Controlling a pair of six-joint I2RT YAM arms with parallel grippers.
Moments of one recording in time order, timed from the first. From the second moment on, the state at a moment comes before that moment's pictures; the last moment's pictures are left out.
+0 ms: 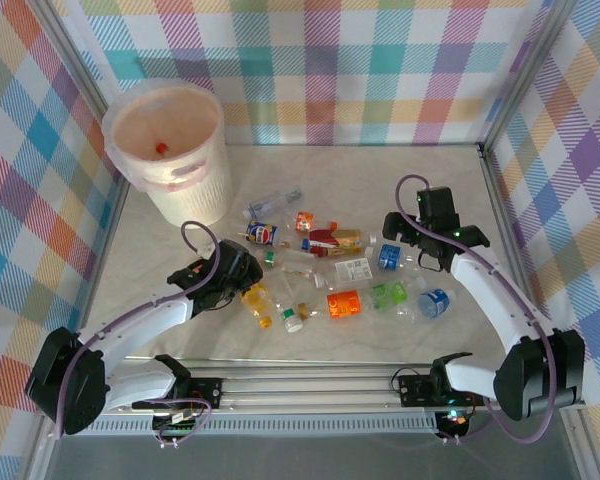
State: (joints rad) left arm -0.61 1.17 0.66 -0.47 -0.25 -0.99; right arm 0.25 1.21 0.98 -0.62 0.12 0.39
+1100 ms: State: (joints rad) left arm -0.58 1.32 0.58 -0.34 -0.15 -0.86; right arm 0.27 1.18 0.97 -0.63 0.18 0.42
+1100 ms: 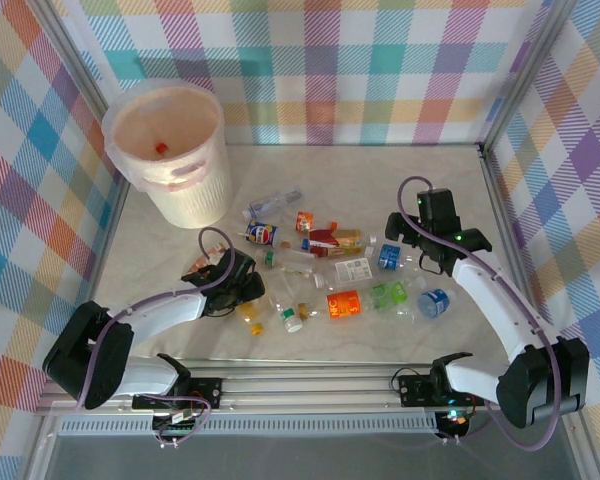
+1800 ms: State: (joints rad) left arm -0.57 1.18 0.68 -0.52 -0.14 -0.86; right arm 0.28 1.18 0.97 -0.63 0.18 0.42
